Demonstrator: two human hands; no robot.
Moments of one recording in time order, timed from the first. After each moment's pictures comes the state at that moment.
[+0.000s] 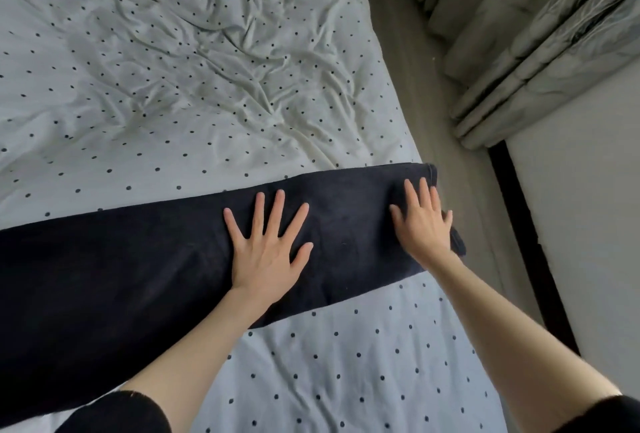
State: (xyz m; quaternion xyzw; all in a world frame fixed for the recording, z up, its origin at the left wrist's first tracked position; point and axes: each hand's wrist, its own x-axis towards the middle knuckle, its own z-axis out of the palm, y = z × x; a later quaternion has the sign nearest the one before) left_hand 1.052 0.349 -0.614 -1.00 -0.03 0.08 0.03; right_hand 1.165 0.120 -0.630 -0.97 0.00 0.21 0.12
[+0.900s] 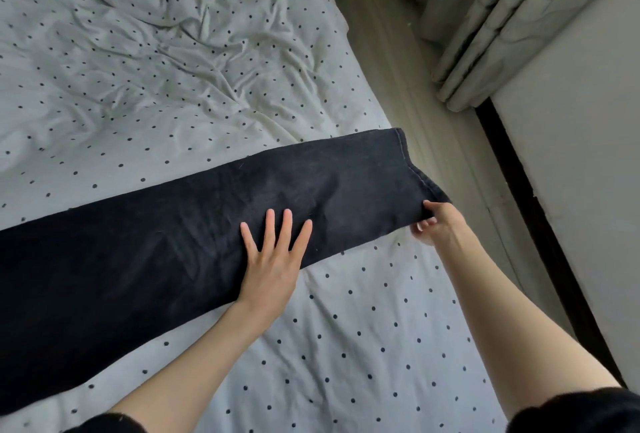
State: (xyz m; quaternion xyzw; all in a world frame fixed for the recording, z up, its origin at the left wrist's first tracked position) left_hand 1.013 0.289 -0.592 -0.98 0.08 0.13 0.09; right_hand 1.145 0.044 -0.644 -0.40 0.60 0.18 0.67
